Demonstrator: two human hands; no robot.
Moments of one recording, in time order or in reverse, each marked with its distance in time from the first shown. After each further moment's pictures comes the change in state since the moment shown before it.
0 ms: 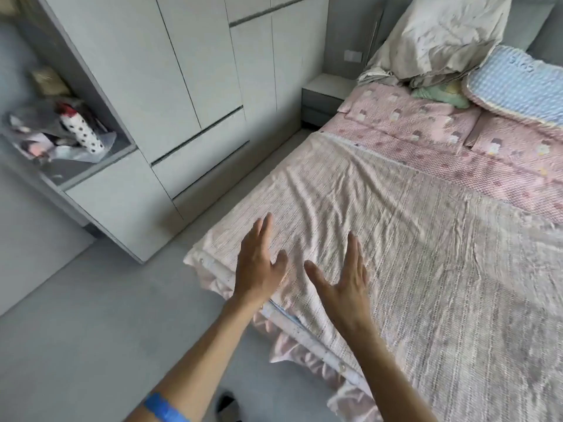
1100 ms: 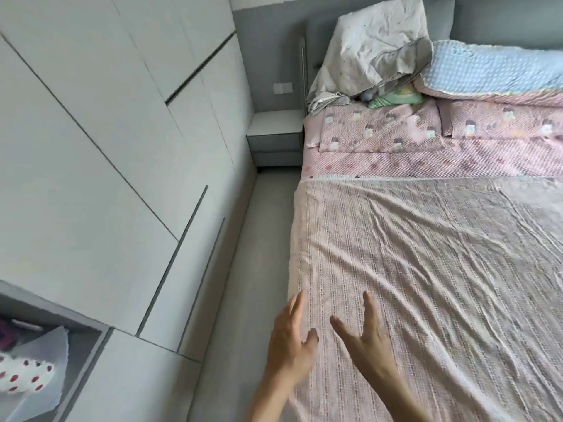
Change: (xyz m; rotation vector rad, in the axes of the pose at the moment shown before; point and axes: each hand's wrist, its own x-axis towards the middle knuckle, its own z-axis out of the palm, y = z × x) left_hand 0.425 -0.287 -0.135 -0.047 -0.558 0.175; right_hand 0.345 -0.157 0.370 0.268 0.185 0.519
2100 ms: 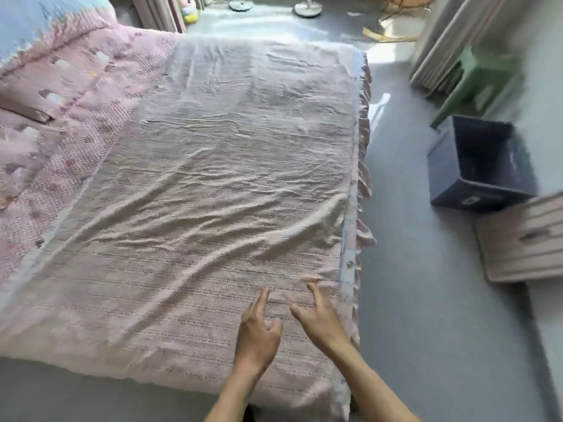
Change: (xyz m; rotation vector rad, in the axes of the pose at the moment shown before) left_hand 0.147 -0.026 0.099 0.377 -1.189 0.615; right_hand 0.018 0.056 0.089 0.550 0.963 0.729
